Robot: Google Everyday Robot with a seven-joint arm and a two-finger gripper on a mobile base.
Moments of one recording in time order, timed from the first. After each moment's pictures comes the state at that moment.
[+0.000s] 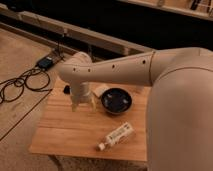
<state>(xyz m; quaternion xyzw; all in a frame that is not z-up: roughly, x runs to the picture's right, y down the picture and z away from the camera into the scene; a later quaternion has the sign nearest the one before) -0.105 0.102 0.703 -0.26 0.23 0.64 0.68</state>
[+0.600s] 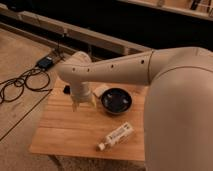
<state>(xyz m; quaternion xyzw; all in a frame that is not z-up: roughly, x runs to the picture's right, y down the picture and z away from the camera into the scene) -0.100 0.094 0.711 -0.25 0.24 0.63 0.70</state>
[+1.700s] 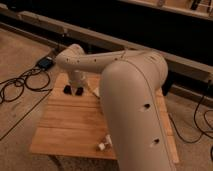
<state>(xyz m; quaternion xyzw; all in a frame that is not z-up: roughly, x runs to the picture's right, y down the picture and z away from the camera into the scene) -0.131 0.021 0.832 -0.23 0.21 0.59 0.74</state>
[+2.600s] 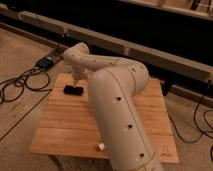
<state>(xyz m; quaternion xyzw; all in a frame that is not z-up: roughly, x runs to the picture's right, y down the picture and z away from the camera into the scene) -0.147 -0.029 0.930 -0.24 0.15 0.60 0.75</state>
